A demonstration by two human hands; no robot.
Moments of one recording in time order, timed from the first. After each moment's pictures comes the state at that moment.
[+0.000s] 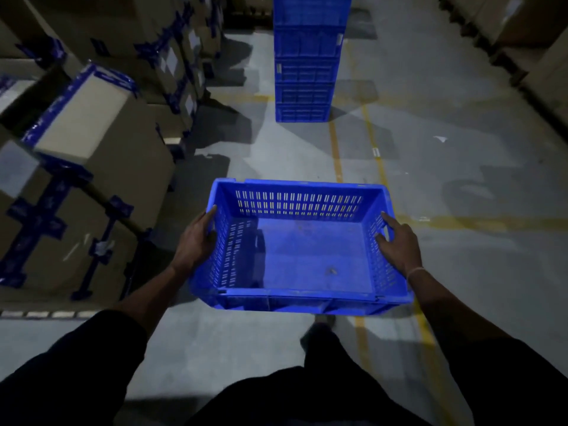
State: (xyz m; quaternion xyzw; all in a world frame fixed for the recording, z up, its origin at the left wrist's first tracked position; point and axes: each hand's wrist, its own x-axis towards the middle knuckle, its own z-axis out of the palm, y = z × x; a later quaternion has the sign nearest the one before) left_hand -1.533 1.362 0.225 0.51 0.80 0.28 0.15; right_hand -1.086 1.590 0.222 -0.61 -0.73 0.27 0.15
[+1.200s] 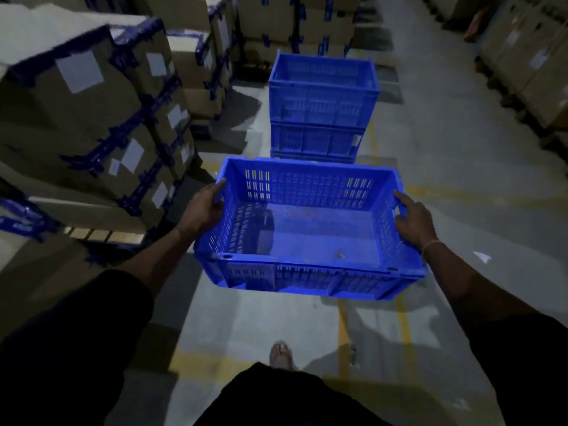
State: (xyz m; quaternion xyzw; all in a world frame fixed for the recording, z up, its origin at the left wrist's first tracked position) left_hand -1.857 2.199 0.309 0.50 0.81 0.28 0.15; right_hand -1.424 2.459 0.317 -0.55 -0.79 0.25 0.14
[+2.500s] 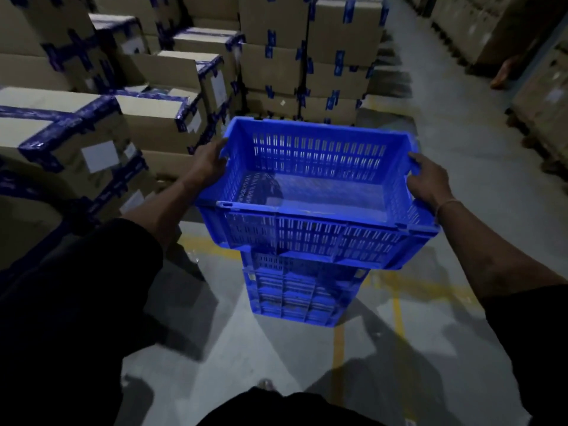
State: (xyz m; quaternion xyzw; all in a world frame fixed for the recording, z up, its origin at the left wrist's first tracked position) left_hand -2.157 2.872 0.442 0.47 0.83 0.29 0.03; right_hand -1.735 3.111 0.464 -0.54 -0.76 0.29 0.22
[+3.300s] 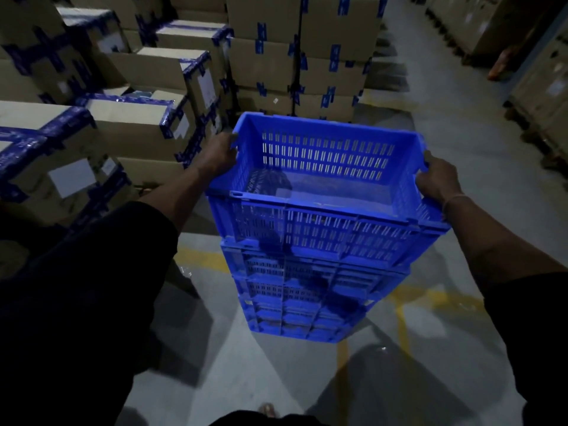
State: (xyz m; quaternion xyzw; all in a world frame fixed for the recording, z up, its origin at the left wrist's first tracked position) left_hand -2.225 3.004 0.459 0.49 0.84 0.23 0.07; right_hand -1.802 3.219 0.467 -0.58 -0.77 0.21 0.16
